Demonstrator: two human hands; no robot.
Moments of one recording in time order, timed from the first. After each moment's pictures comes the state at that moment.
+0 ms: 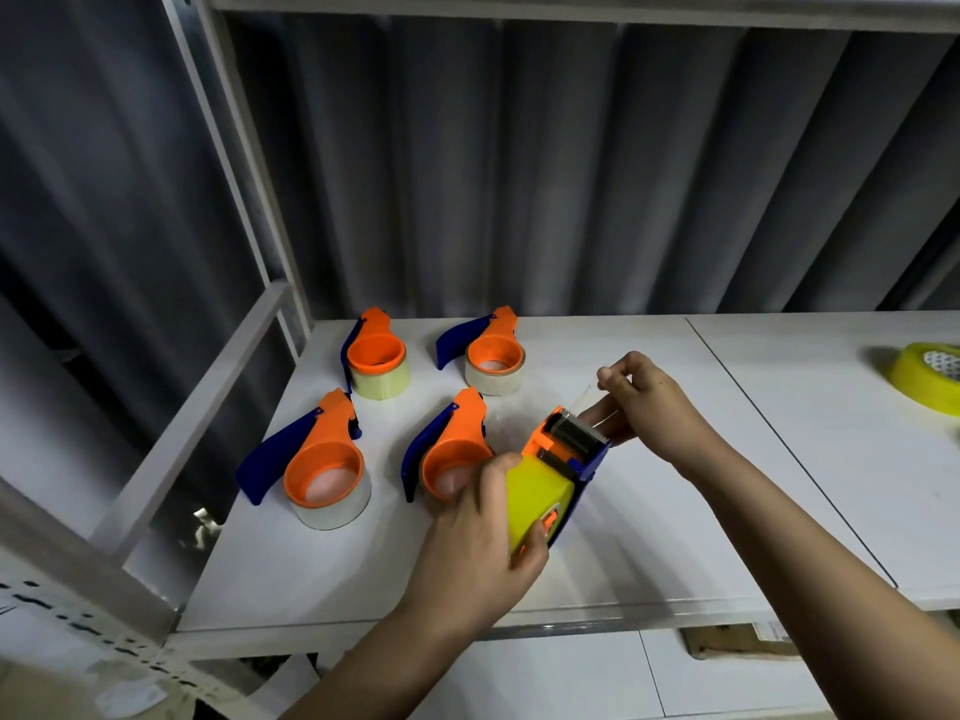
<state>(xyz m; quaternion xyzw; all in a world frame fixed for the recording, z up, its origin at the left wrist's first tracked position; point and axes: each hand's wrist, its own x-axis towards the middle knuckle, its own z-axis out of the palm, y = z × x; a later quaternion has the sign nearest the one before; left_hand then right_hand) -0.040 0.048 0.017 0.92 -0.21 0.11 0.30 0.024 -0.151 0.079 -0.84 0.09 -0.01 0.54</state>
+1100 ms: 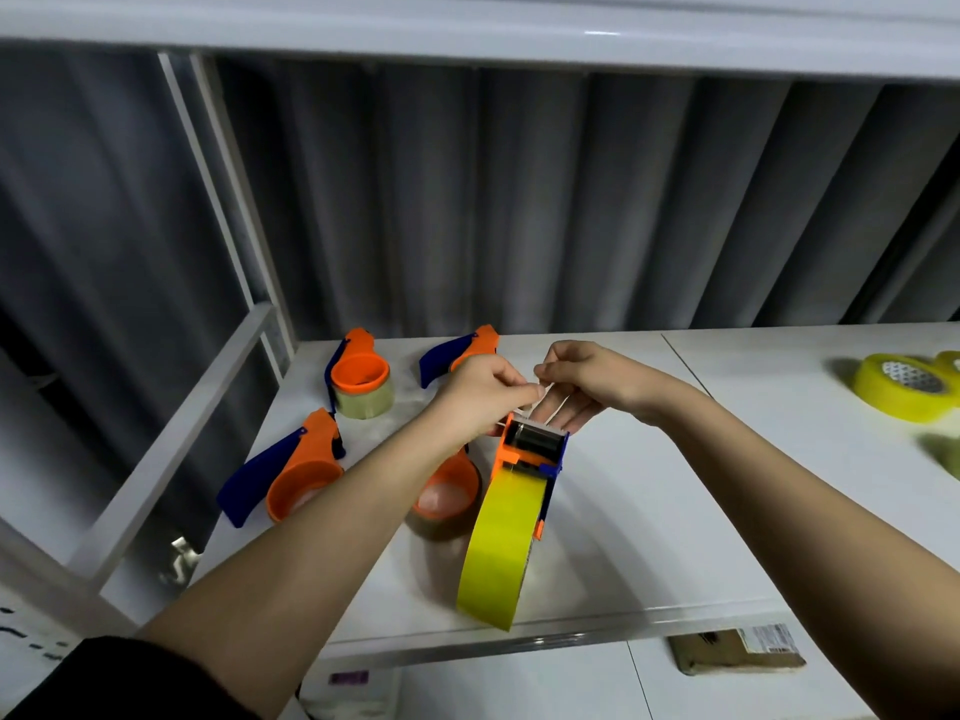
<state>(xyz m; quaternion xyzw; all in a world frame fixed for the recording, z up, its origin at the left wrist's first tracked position) 0.067 0.012 0.100 0.83 -0.10 -0.12 0.53 0.051 -0.142 0.125 -0.85 -0.01 0.16 0.51</state>
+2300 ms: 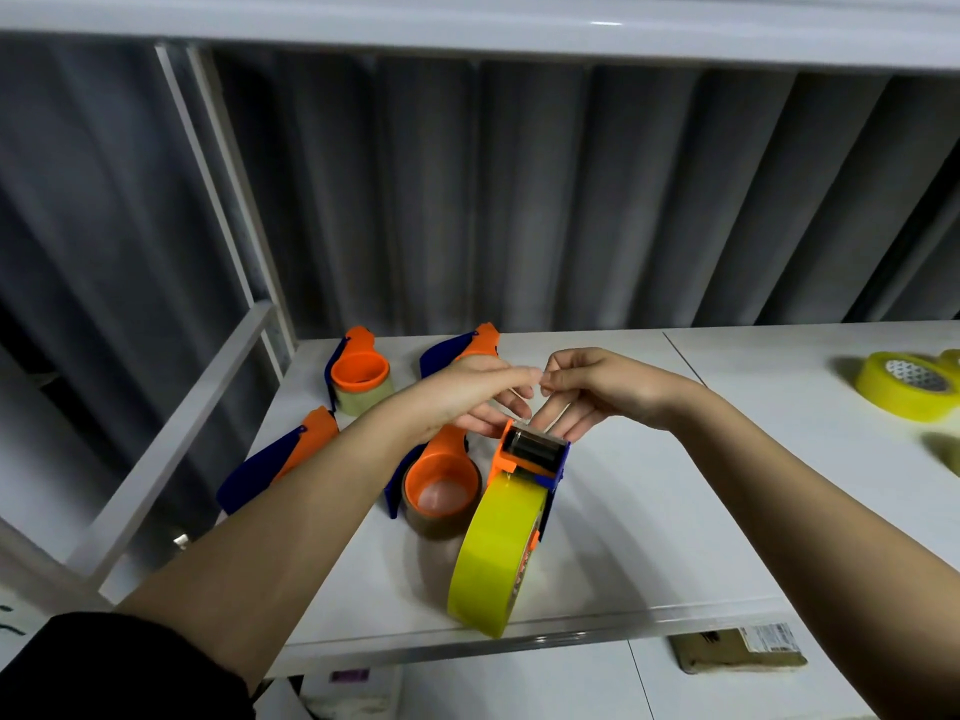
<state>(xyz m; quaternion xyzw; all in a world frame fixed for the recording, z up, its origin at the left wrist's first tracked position) 0.076 0.028 0.107 0.80 -0.14 -0.25 0.53 0.057 -0.158 0.115 -0.81 -0.05 0.22 0.54</state>
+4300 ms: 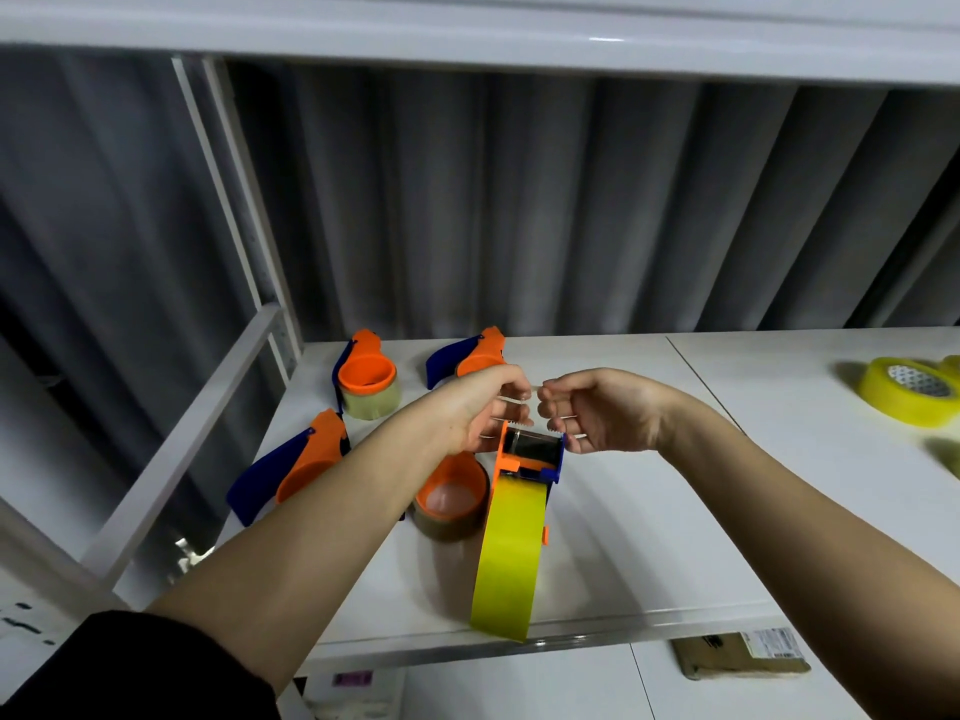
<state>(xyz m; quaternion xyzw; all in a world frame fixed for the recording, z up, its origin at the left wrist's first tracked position) 0.077 0.020 0.097 0.71 0.02 -0.34 0.62 0.062 -0.155 0.096 -0.65 0.06 0.33 0.68</state>
